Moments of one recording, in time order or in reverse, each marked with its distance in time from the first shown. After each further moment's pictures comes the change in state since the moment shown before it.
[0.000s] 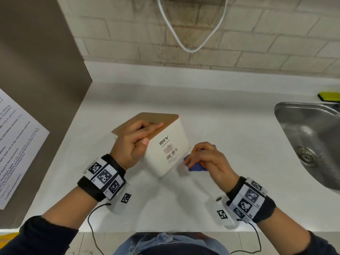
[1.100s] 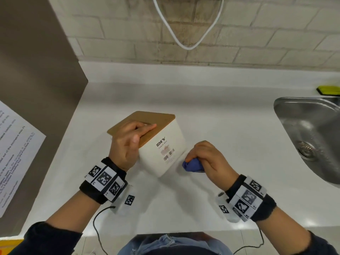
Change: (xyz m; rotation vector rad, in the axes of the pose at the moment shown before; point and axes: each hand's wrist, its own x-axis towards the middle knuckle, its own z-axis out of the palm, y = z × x) left_hand -0.002 -0.009 0.002 -0.063 0.161 0.019; right_hand 0.009 0.002 0.004 -0.266 0.011 -0.028
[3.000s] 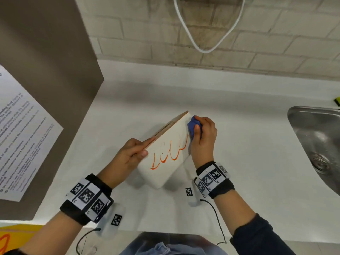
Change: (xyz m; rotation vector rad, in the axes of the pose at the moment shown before) left_hand -0.050 -0.009 -0.035 -0.126 -0.306 -0.509; right_hand 0.074 0.009 0.059 -0.022 0.631 0.237
